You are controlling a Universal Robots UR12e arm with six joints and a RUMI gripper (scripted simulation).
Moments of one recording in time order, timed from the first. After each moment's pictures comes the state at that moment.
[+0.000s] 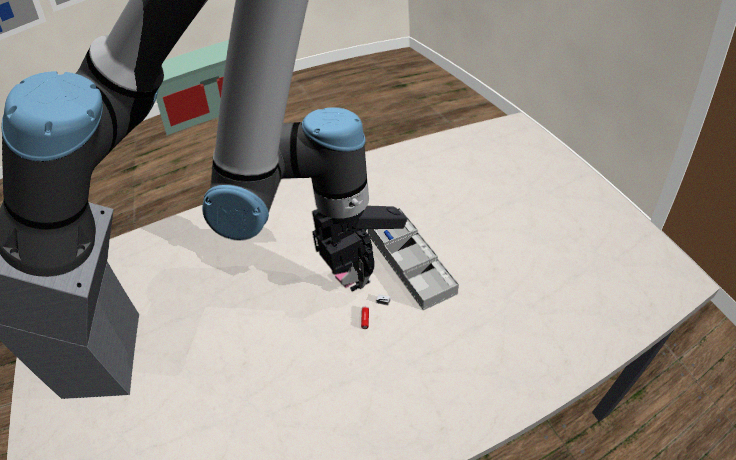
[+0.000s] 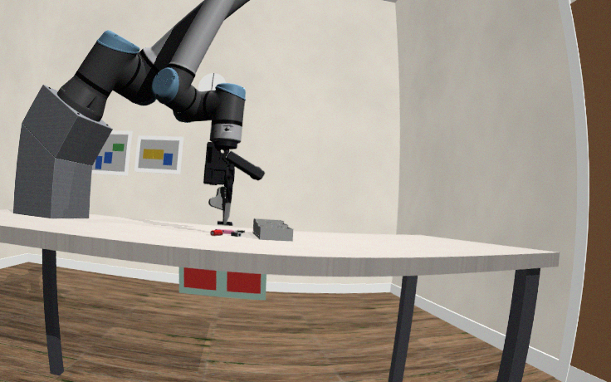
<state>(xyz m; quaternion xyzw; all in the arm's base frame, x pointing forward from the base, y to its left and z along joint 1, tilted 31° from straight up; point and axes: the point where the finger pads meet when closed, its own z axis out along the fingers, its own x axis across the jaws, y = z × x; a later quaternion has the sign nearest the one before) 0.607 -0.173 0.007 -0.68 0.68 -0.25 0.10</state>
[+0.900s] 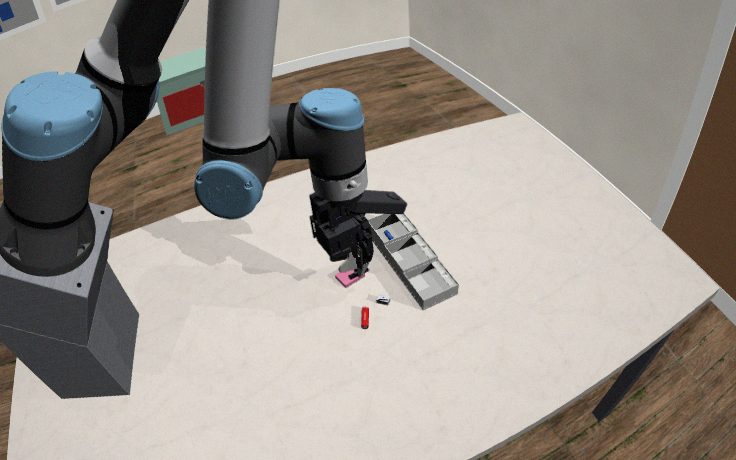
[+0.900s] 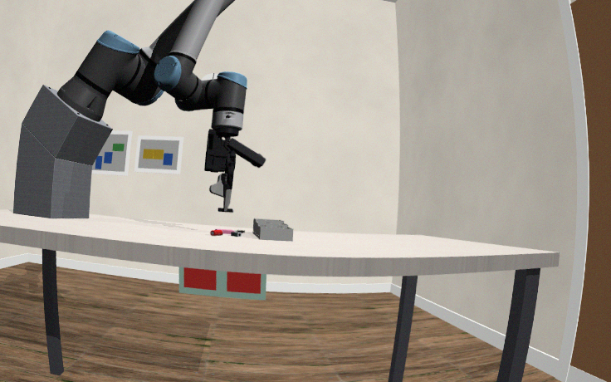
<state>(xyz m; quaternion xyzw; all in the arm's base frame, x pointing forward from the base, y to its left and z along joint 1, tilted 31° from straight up) 0.590 -0.166 0.038 -0.68 0.69 -0.25 0.10</state>
